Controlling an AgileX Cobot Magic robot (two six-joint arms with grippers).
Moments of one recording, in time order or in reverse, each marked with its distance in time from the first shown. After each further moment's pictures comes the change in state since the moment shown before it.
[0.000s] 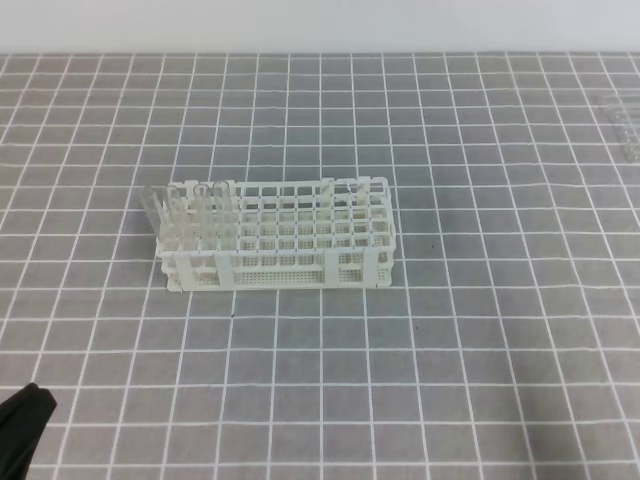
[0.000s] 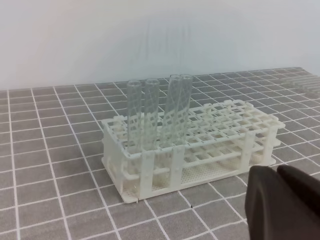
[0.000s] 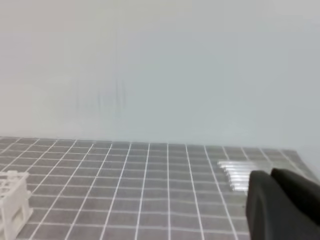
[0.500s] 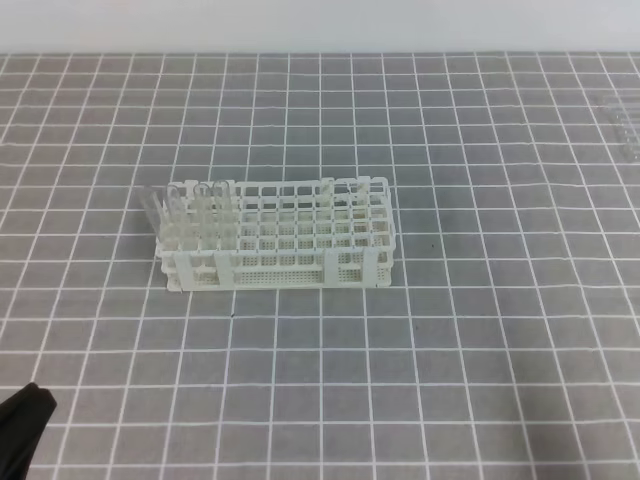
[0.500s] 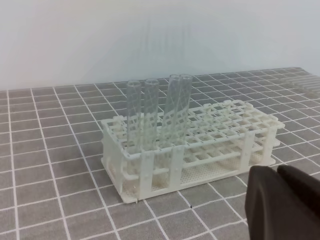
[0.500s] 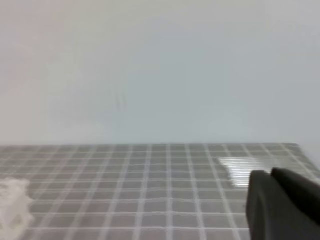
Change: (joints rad) left arm 0.000 0.000 -0.002 0.000 0.000 0.000; right arm 0.000 -0.054 0.000 0.363 0.030 -0.328
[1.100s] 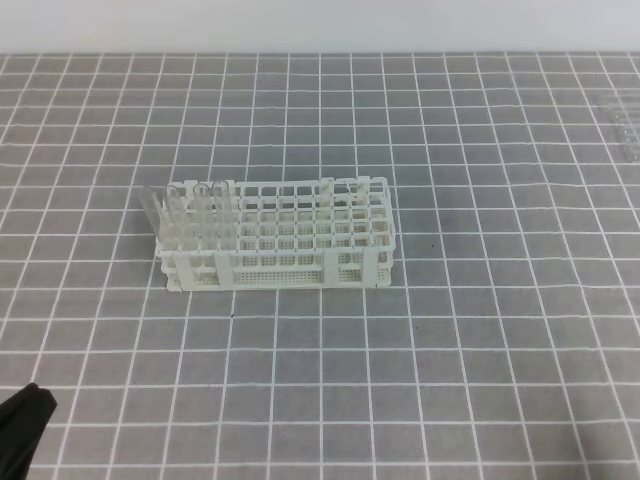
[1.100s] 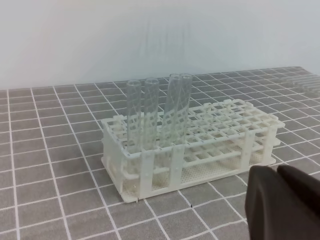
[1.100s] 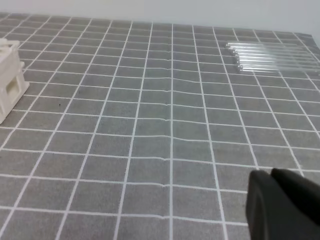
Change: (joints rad) left arm 0.000 0.001 0.000 0.000 0.000 0.000; right arm 0.000 0.000 0.000 0.773 0.325 -0.830
